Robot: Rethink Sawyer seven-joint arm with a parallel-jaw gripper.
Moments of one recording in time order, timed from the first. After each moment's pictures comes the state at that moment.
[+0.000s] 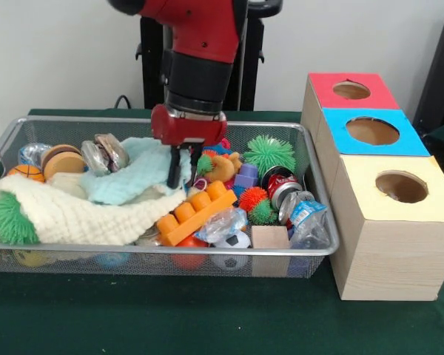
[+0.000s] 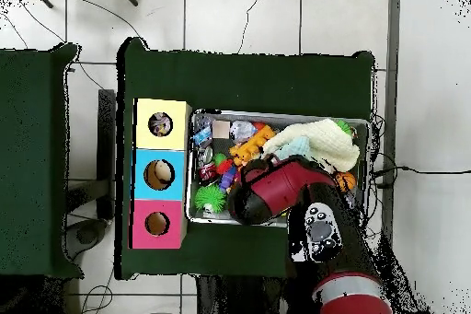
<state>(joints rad) -0.32 -0.60 0.12 1.65 -0.91 0.26 1.79</state>
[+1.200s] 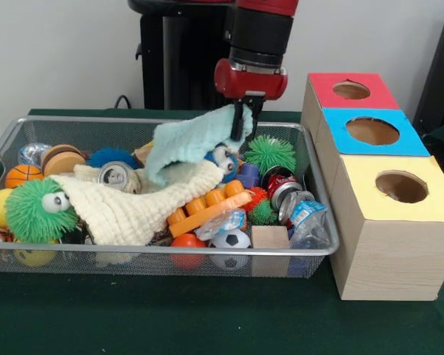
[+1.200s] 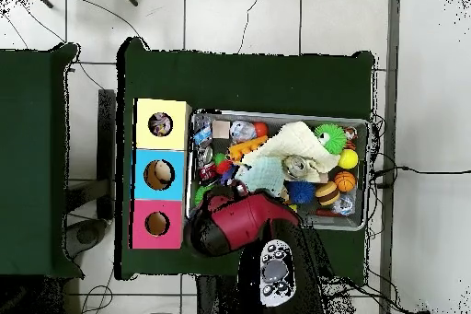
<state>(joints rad) -0.14 -0.71 -0.01 1.86 -0.60 0.19 1.79</state>
